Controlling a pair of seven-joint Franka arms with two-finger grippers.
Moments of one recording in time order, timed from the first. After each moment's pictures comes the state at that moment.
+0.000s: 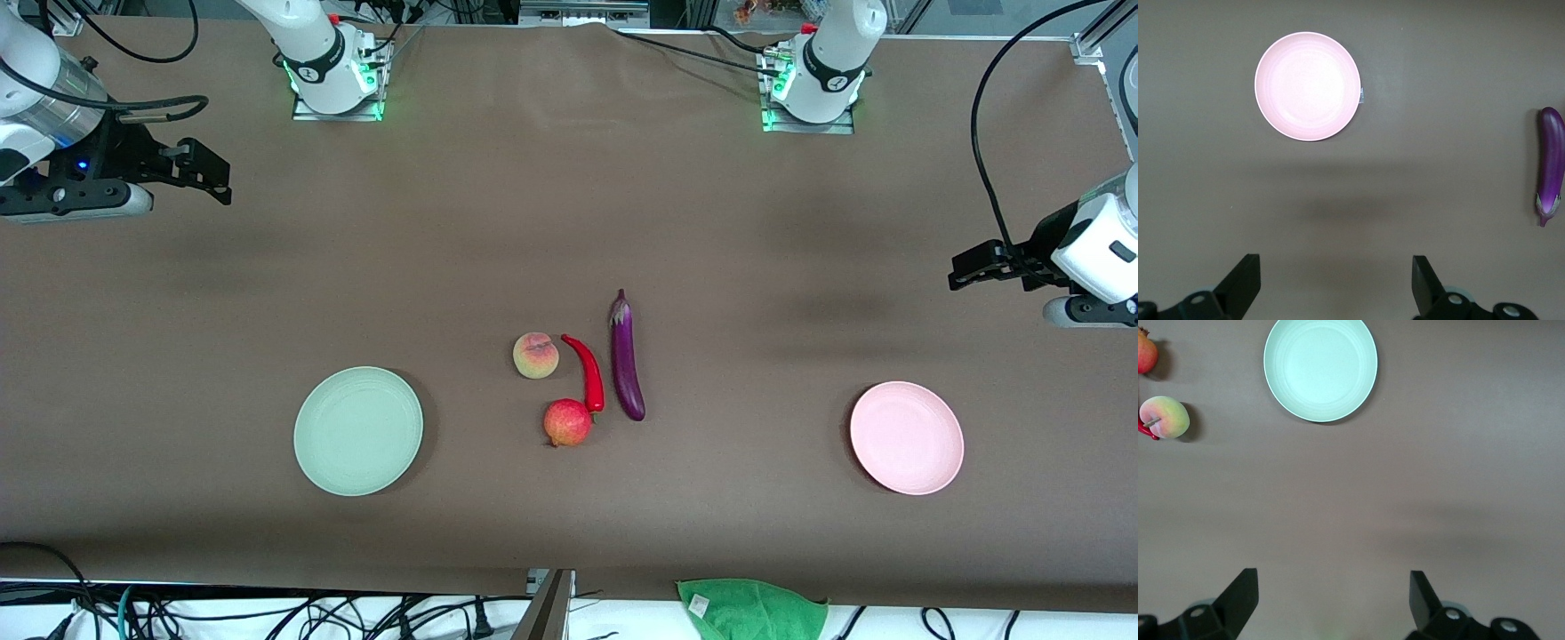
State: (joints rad) left arm -0.05 0.19 0.07 -1.50 -0.04 1.61 -0.01; right arm 0.06 -0.03 0.08 -1.65 0.00 1.58 0.04
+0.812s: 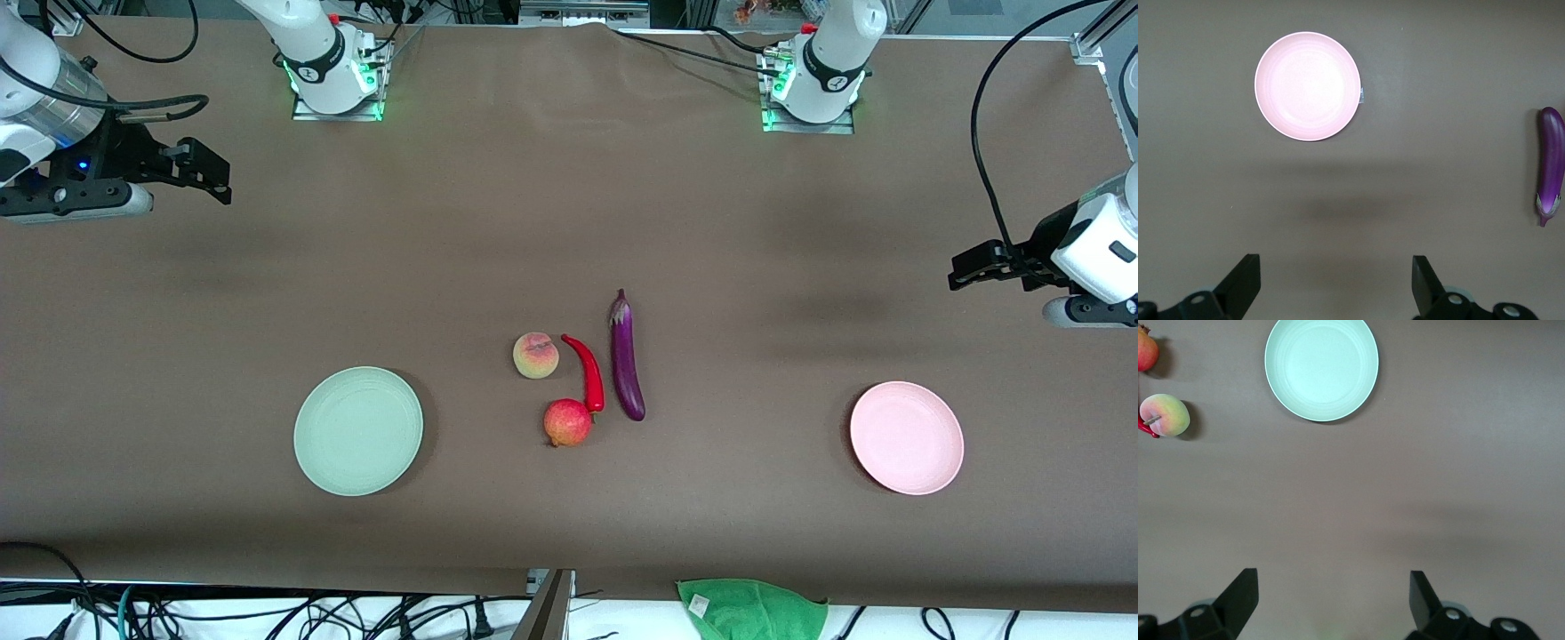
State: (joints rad) left arm -0.05 0.19 0.07 -1.50 -0.04 1.61 -0.01; right arm 0.06 -0.03 0.08 -1.65 0.00 1.58 0.04
